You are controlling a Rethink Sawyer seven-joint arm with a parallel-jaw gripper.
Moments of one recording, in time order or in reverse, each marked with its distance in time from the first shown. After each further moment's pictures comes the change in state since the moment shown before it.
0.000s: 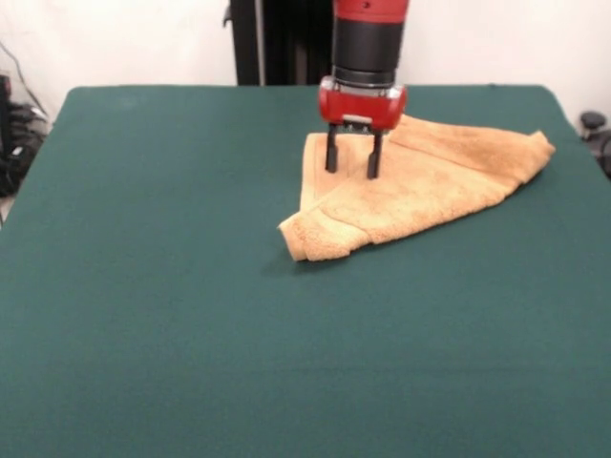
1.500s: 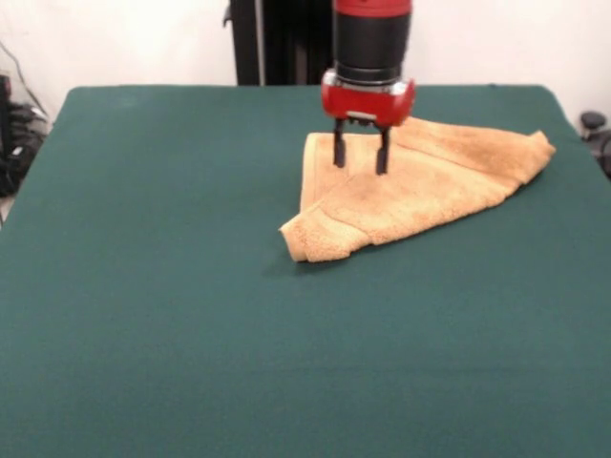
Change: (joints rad) arm -0.210 -0.112 0.250 0.011 -0.001 0.270 0.000
